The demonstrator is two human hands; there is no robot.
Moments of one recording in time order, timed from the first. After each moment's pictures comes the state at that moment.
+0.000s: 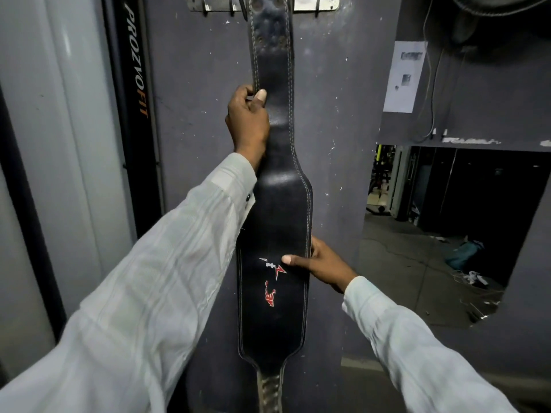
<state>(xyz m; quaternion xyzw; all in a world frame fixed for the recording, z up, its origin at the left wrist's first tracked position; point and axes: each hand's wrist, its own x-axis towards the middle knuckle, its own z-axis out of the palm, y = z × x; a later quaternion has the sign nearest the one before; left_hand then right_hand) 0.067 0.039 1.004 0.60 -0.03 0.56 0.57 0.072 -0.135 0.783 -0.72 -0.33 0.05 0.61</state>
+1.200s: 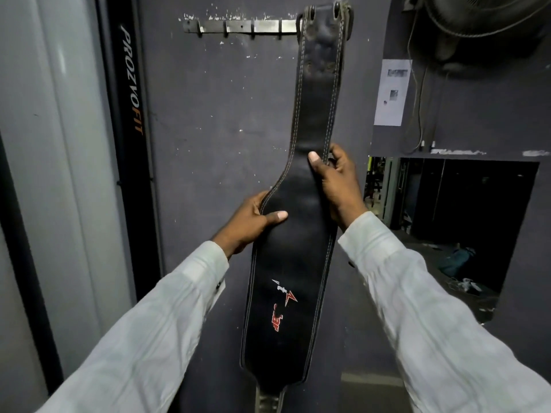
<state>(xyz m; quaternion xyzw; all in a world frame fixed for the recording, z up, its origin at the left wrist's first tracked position) 0.037 0.055 0.879 0.74 -0.21 0.18 0.62 0.073 -0.122 0.943 -0.56 -0.31 -0.19 0.74</state>
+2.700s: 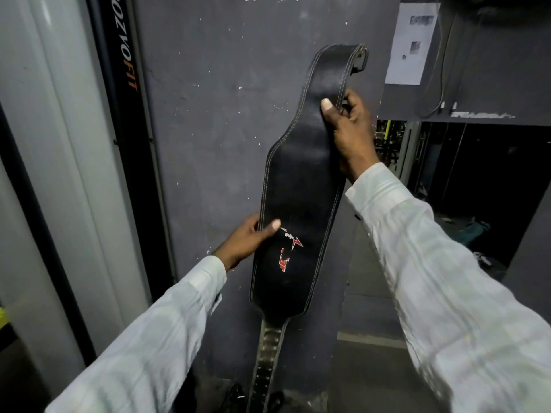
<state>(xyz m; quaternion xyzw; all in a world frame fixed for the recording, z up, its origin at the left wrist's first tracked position) 0.025 0.034 0.771 0.79 -0.09 0.10 0.60 0.096 -0.153 0.948 -0.56 -0.34 -0.22 0.72</state>
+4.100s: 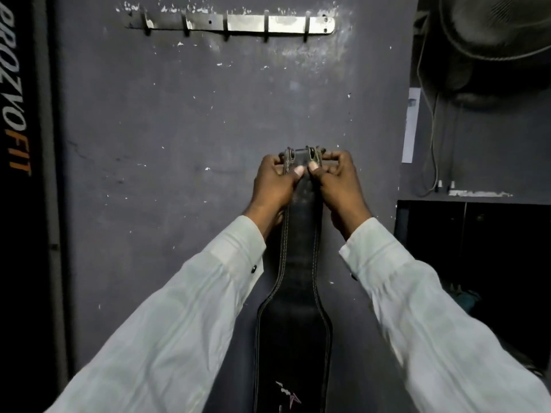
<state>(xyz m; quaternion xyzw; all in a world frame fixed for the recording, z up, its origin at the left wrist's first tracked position) 0.332 0.034 1.018 0.64 -0.15 0.34 0.67 0.342 -0.083 1.020 -0.63 -0.24 -0.31 0.67</state>
